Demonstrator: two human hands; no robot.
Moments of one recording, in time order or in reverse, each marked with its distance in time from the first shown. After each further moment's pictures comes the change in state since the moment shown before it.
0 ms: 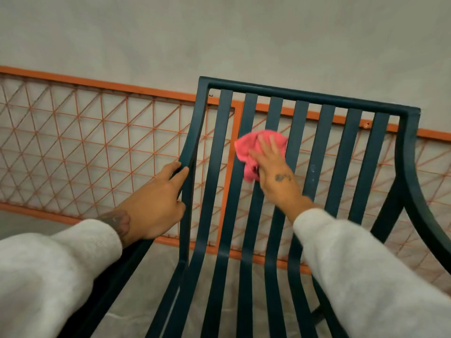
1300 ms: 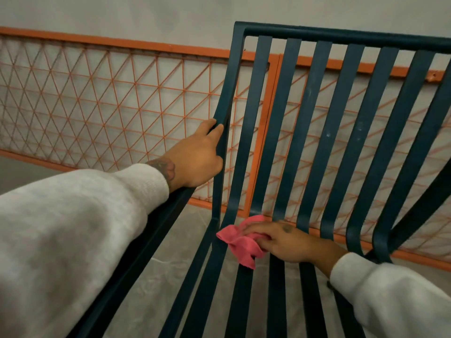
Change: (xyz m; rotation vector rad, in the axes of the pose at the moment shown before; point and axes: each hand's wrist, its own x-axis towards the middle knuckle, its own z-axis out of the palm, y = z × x) left_hand -0.001 0.003 -0.002 0.024 -0.056 -0.015; right_hand -0.154 -0.064 0.060 0.442 -0.906 -0.053
